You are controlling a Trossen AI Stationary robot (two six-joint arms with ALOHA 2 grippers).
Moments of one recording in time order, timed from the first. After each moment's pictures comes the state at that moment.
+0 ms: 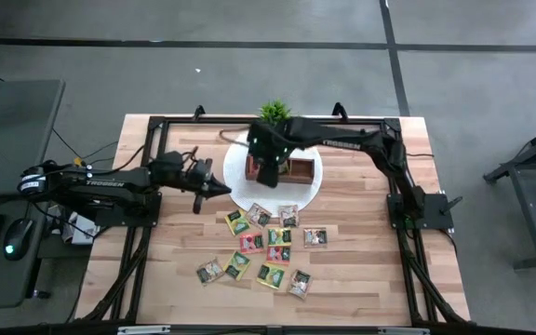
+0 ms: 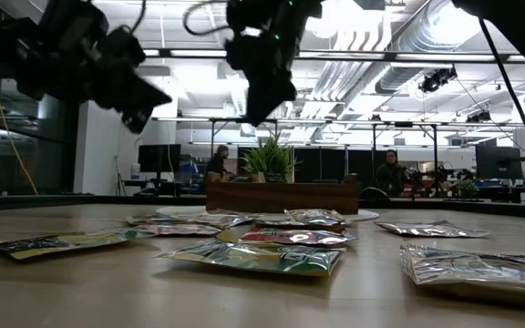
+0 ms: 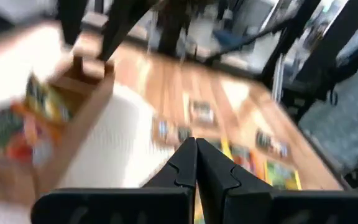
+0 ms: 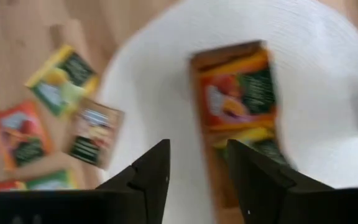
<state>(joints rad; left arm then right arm) 0.27 0.92 0.23 0.46 0.40 -0.21 -0.22 2.12 2.05 -1.09 -0.04 0.07</state>
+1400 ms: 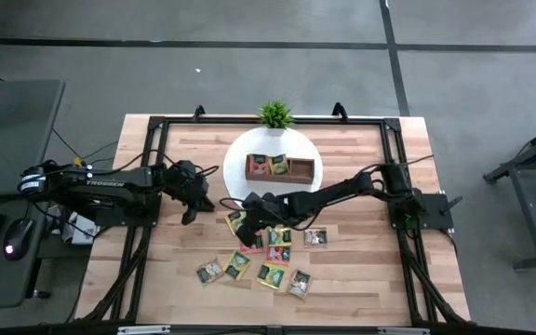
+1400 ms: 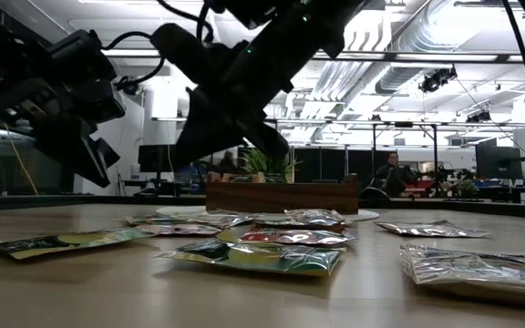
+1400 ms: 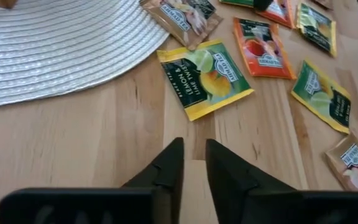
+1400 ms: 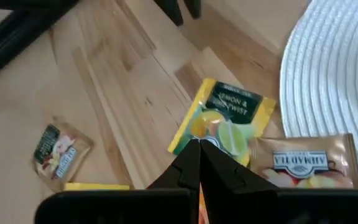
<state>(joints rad) 0.27 0.92 0.23 -0.10 0.42 0.00 0.14 2.12 1.50 -0.15 0.15 0.74</state>
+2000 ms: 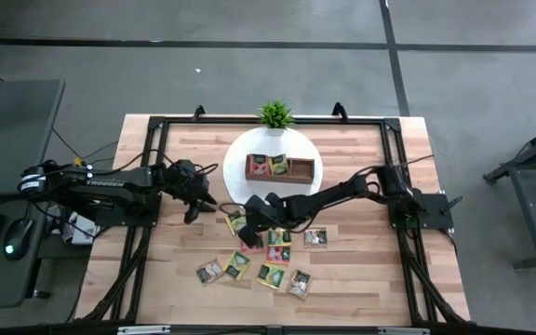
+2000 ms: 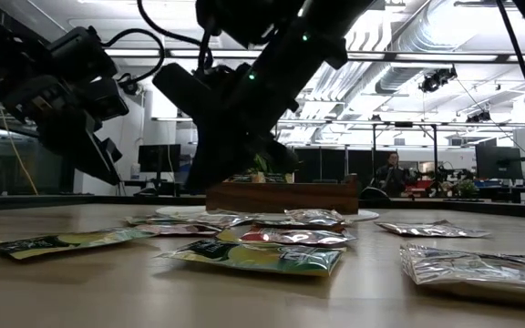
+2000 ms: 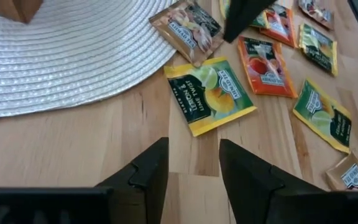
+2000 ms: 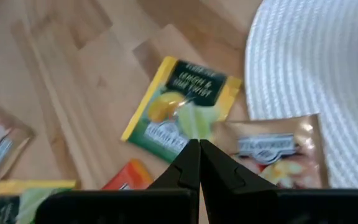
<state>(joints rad) 0.27 0.92 0.23 -0.05 0.40 -0.06 0.15 2.16 1.51 -0.21 0.23 0.73</state>
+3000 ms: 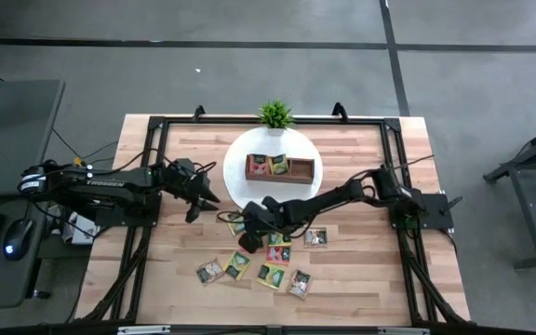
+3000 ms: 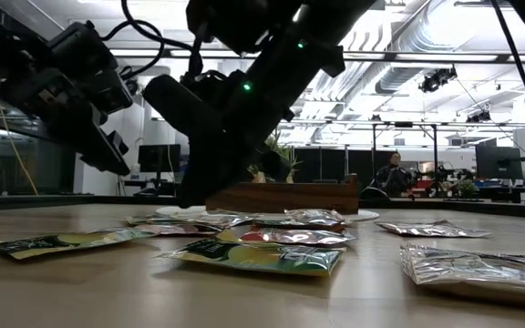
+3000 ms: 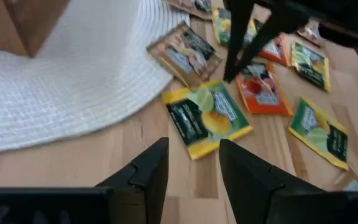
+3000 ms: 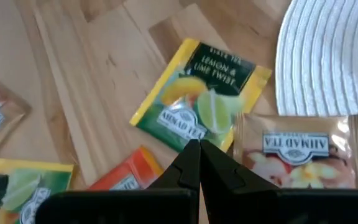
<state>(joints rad) 0.27 0.92 0.23 0.02 0.41 -0.06 0.17 2.21 1.53 -0.20 0.23 0.65</state>
